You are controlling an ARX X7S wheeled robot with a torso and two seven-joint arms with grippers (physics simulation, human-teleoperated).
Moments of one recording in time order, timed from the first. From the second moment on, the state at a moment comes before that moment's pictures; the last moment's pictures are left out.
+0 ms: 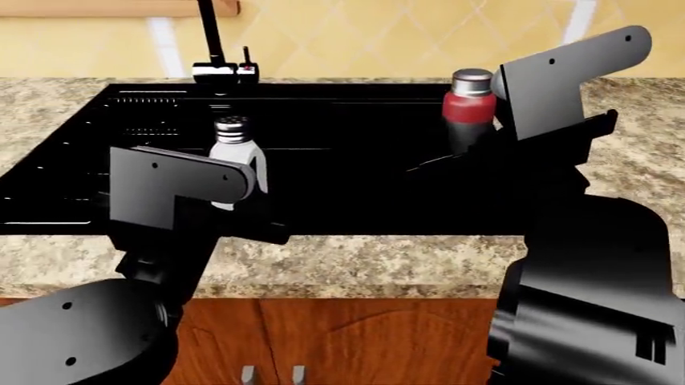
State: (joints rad) left arm -0.86 -0.78 0.71 0.64 -1.16 -0.59 -0.94; right arm 0.93 0.04 -0.29 -0.66 -0.66 1.54 -0.63
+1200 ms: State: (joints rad) left arm -0.83 -0.78 0.72 0.65 -1.14 -0.58 -0.94; right arm 0.91 0.02 -0.31 -0.66 -0.73 1.54 -0.69
